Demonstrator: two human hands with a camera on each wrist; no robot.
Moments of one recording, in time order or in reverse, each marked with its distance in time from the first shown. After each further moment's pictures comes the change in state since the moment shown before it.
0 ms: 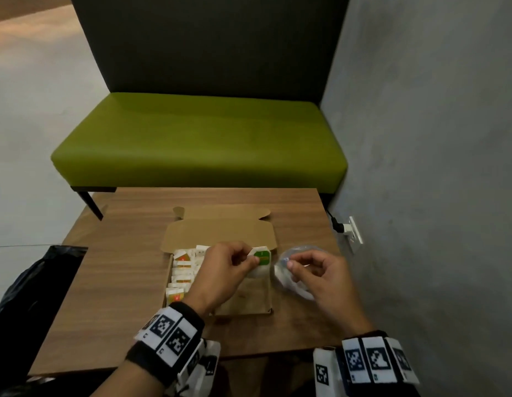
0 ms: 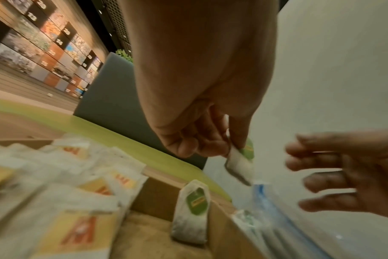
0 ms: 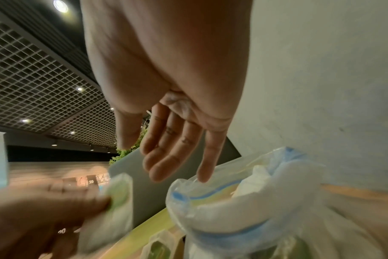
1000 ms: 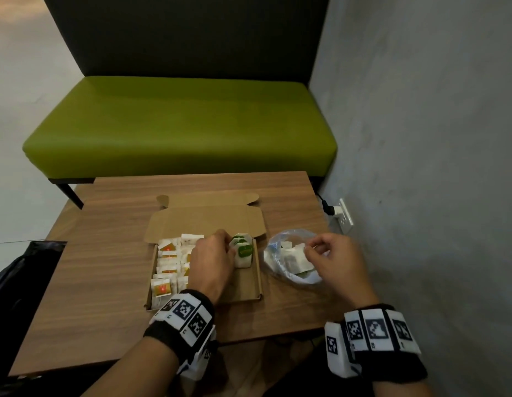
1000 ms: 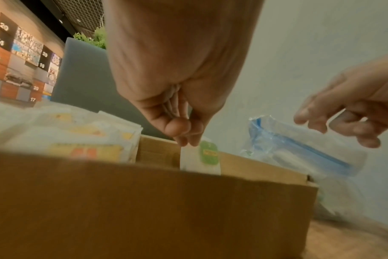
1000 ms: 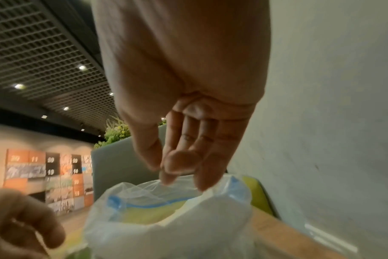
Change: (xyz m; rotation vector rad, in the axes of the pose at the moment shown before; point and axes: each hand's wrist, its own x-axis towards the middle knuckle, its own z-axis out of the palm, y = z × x) left_hand 0.017 -0.020 0.032 0.393 0.190 -0.166; right_hand 0.015 0.021 -0.033 -0.525 0.157 0.095
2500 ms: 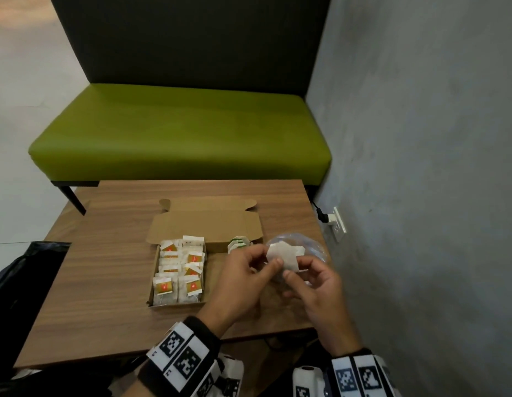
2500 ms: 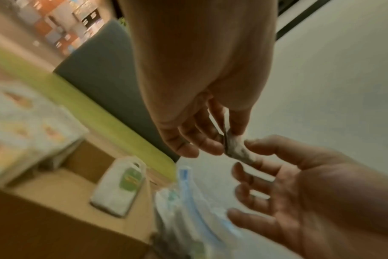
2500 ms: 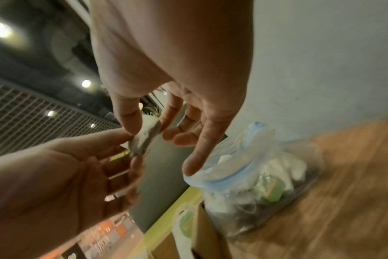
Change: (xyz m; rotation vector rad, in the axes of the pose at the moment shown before) left_hand -0.065 0.055 -0.034 -0.719 -0.298 0.223; right_hand -0.069 -0.023 0.016 0.792 -0.037 0.052
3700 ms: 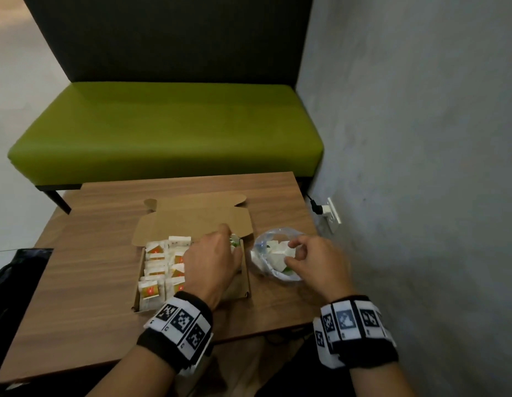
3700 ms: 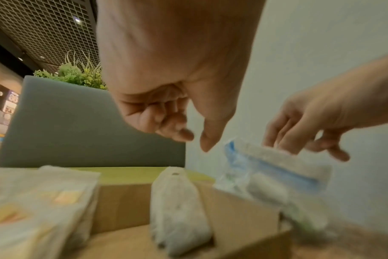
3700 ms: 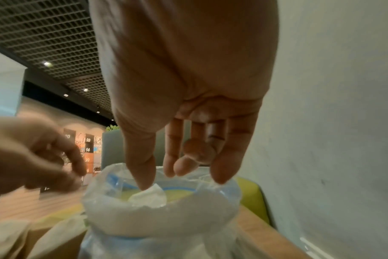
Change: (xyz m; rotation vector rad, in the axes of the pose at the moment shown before) left_hand 0.044 -0.037 -0.012 1.003 0.208 -0.090; right_hand 0.069 0.005 -0.028 -1.092 -0.050 0.002
